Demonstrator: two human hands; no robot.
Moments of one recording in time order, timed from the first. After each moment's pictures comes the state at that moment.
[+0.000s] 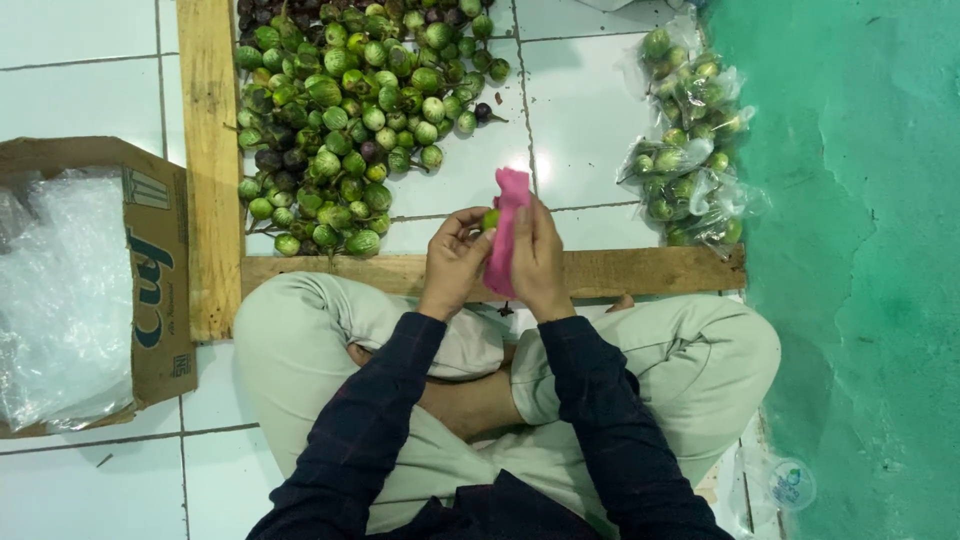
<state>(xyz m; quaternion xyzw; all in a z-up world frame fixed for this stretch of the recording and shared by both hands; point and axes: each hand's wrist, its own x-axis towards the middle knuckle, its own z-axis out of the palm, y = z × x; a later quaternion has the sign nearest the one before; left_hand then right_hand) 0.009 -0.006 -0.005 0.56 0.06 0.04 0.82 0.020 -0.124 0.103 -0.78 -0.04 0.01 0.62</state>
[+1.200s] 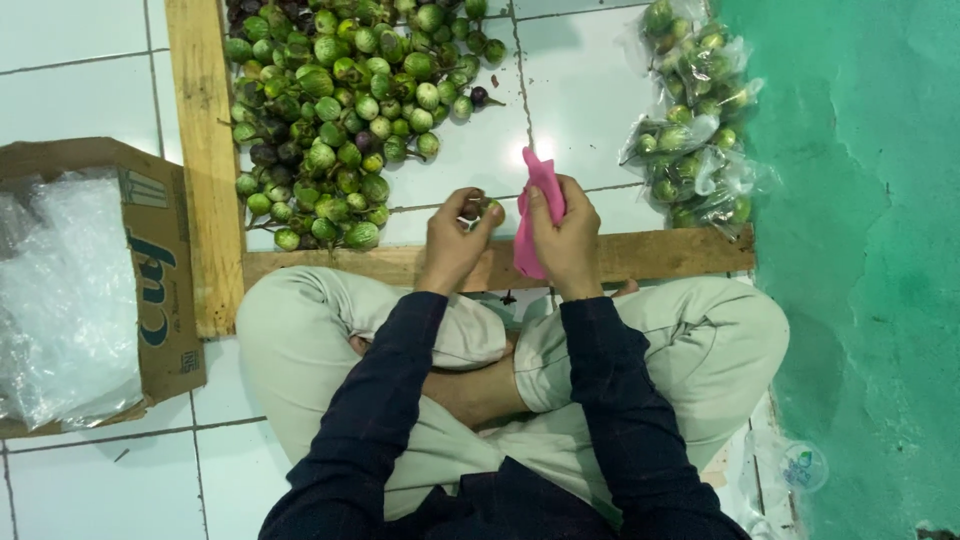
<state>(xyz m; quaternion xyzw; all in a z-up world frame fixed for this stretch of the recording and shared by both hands) 0.025 -0.004 0.001 0.79 0.10 0.05 0.60 0.034 -0.157 0.087 -0.81 0.00 -0.05 0.58</state>
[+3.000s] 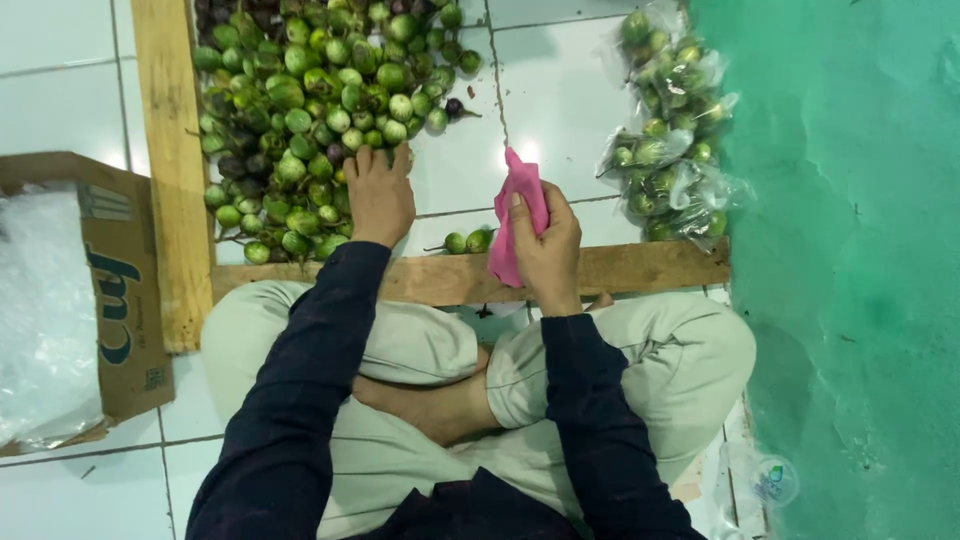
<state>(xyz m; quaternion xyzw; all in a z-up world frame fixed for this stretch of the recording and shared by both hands) 0.103 0.080 -0.057 0.99 -0.08 0.15 0.02 0.046 -0.169 0.087 -0.79 0.02 -0.07 0.61</state>
